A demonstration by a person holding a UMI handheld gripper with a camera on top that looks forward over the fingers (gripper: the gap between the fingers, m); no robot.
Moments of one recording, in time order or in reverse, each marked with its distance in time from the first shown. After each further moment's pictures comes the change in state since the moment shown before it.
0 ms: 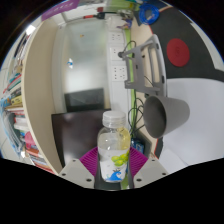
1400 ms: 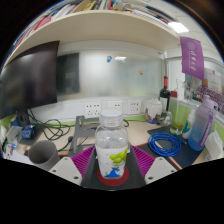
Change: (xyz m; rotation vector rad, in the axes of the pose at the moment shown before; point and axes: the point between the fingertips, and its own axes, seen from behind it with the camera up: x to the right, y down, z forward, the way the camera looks) arm 0.097 -0.257 -0.055 0.269 0.523 -1.511
